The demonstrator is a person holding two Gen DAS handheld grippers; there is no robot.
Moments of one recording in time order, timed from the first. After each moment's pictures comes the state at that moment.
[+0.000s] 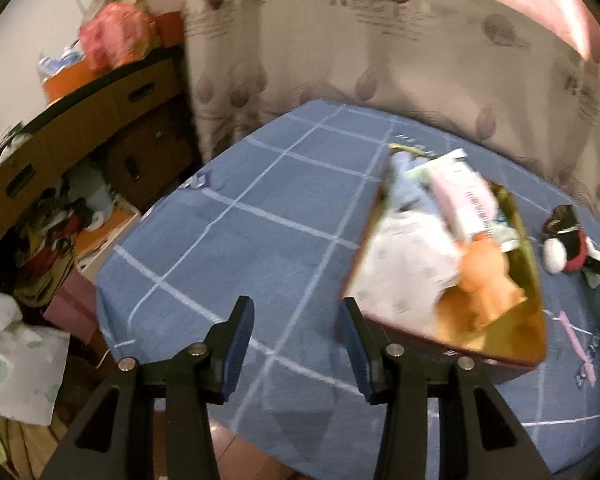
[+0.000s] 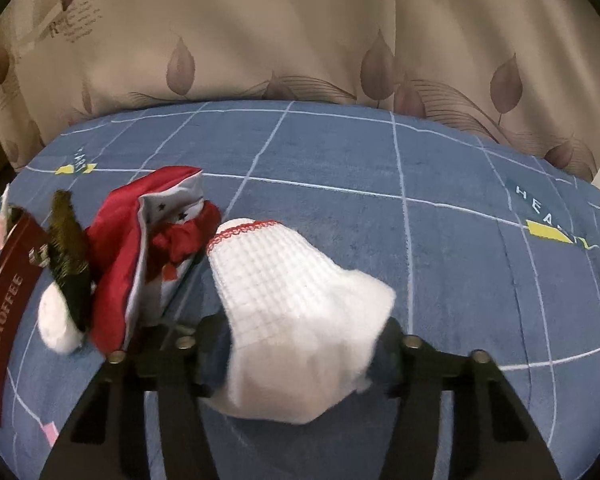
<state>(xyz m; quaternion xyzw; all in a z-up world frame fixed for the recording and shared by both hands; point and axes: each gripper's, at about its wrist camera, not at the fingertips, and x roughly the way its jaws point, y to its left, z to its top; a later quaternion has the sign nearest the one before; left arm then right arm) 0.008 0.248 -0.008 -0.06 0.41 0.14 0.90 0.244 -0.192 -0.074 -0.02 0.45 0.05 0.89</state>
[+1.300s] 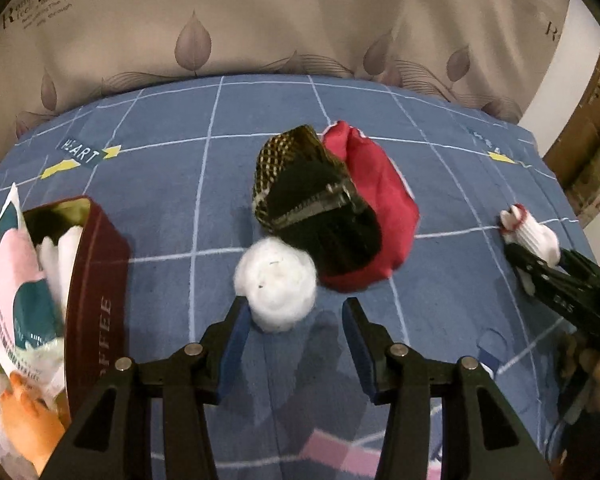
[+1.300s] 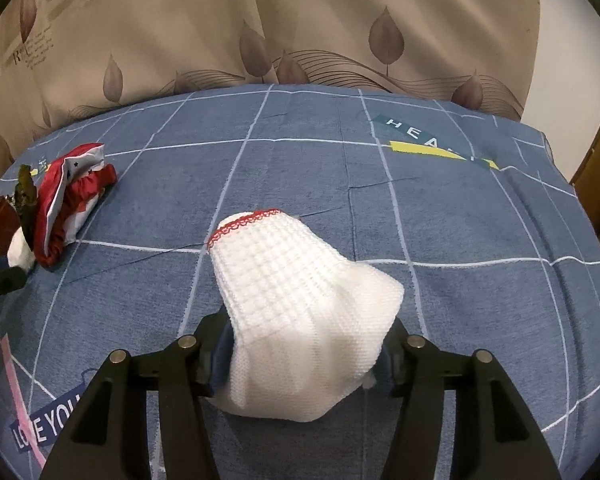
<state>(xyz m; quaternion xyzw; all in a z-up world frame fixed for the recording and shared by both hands) 0.180 -0.023 -0.062 0.02 0.50 -0.15 0.85 0.189 -0.302 -0.066 0.01 0.46 -0.02 0.89</state>
